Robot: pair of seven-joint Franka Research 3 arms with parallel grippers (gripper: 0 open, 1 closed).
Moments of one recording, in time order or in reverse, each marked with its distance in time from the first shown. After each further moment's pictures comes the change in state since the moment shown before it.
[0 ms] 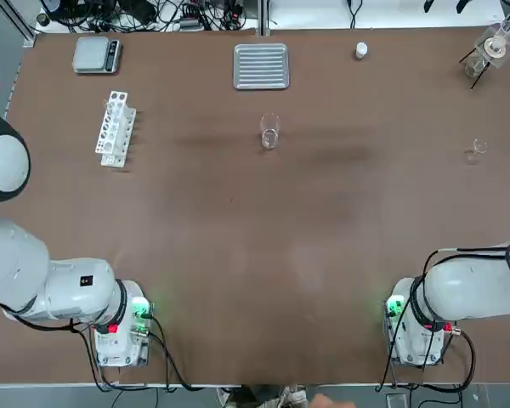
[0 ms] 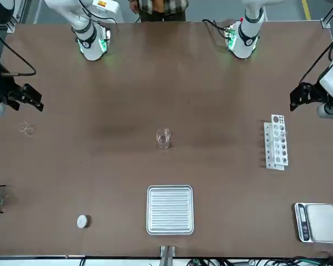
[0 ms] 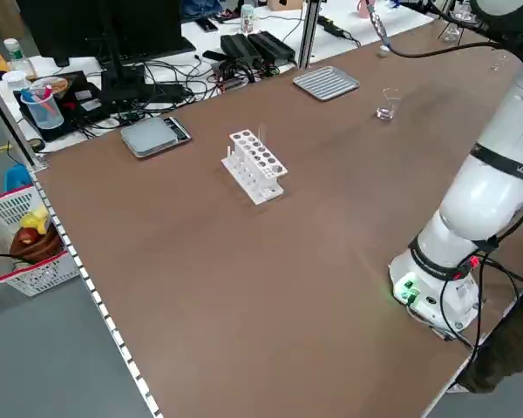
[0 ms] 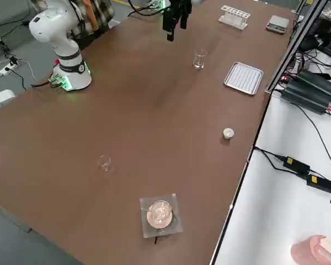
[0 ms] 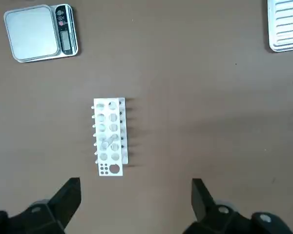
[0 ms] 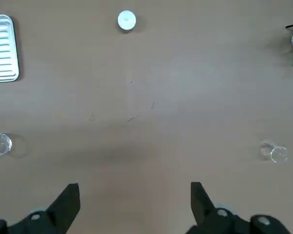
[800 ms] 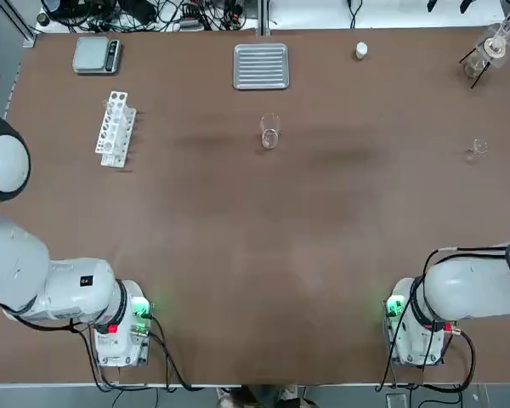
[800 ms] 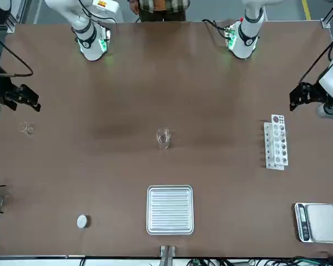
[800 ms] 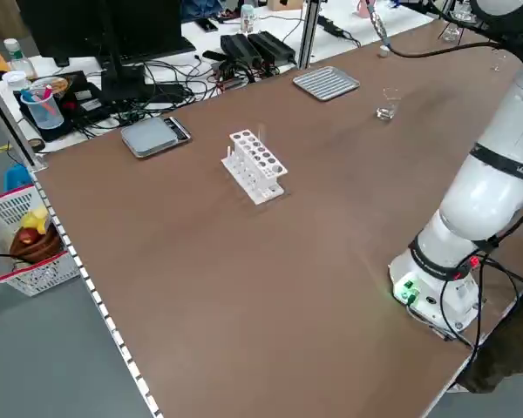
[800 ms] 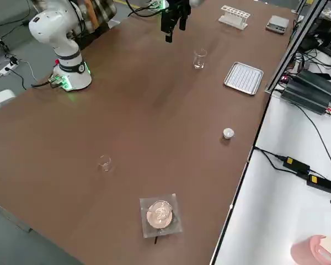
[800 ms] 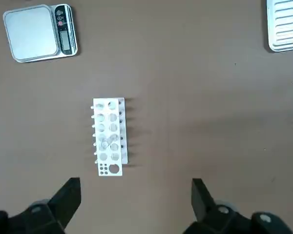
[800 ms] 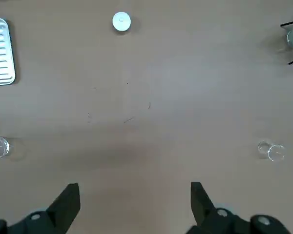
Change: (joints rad) left arm 0.000 0.000 -0.001 0.000 -0.006 0.000 -0.001; right arm -0.016 0.000 -0.001 0.000 0.000 0.001 0.000
